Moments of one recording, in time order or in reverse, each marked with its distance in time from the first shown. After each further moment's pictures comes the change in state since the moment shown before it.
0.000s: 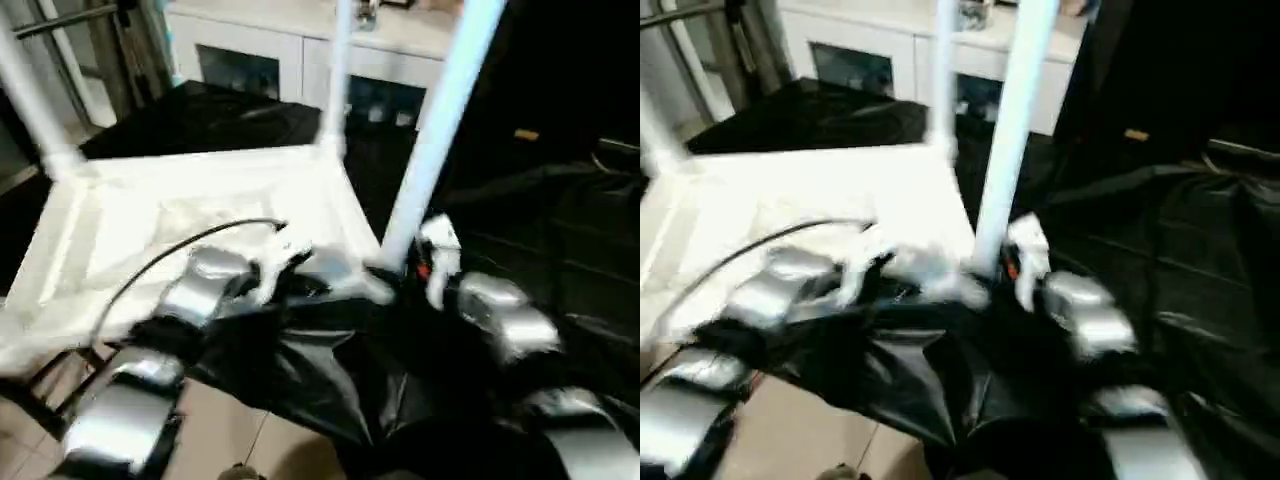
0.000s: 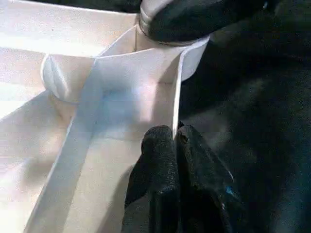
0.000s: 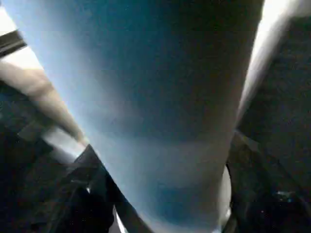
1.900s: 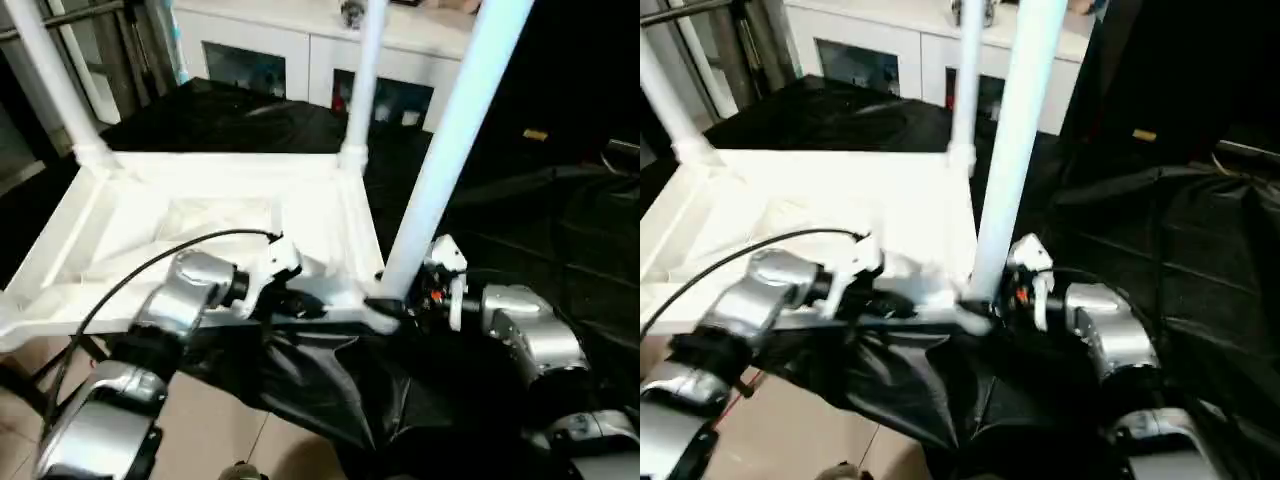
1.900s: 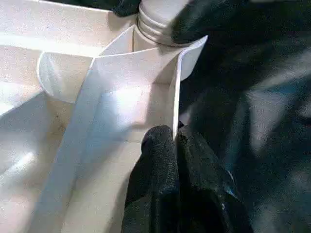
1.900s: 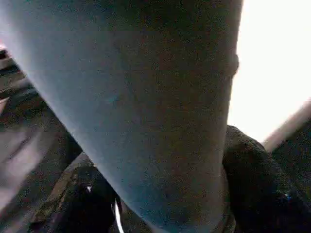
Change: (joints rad) left arm 0.079 0.092 -0.031 -0.121 -0.035 -0.019 -0.223; right arm 0.117 -0.104 0.074 -0.149 0.030 -0.023 0.364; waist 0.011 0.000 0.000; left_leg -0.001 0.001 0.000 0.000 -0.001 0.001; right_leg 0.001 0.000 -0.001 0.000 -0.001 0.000
